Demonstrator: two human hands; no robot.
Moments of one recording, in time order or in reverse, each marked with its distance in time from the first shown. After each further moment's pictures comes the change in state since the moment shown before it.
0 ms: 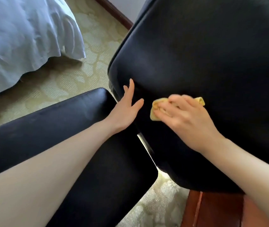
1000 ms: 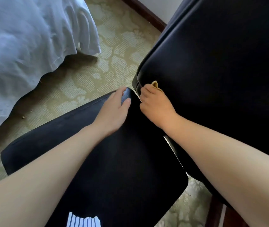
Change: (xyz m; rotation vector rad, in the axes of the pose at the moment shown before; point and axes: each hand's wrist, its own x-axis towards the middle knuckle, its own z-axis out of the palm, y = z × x) left_hand 0.013 -0.051 -0.103 0.270 0.183 -0.065; right_hand 0.160 -0.070 0.119 -0.244 -0.424 -0.225
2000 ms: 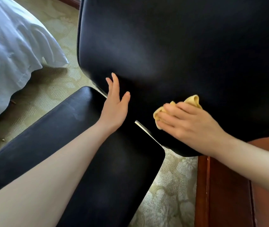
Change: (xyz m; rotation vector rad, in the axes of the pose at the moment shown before) left_hand -0.054 0.081 0.106 -0.158 -0.091 0.141; right_hand -0.272 -0.008 0.012 0.162 0.329 0.178
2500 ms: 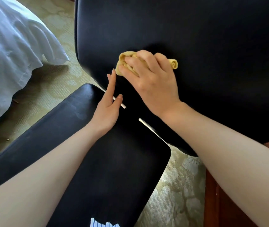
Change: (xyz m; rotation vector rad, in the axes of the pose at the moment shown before) left_hand 0.011 -0.029 -0.026 -0.035 -0.105 0.101; right_hand 0.131 0.005 0.016 0.086 0.452 0.479
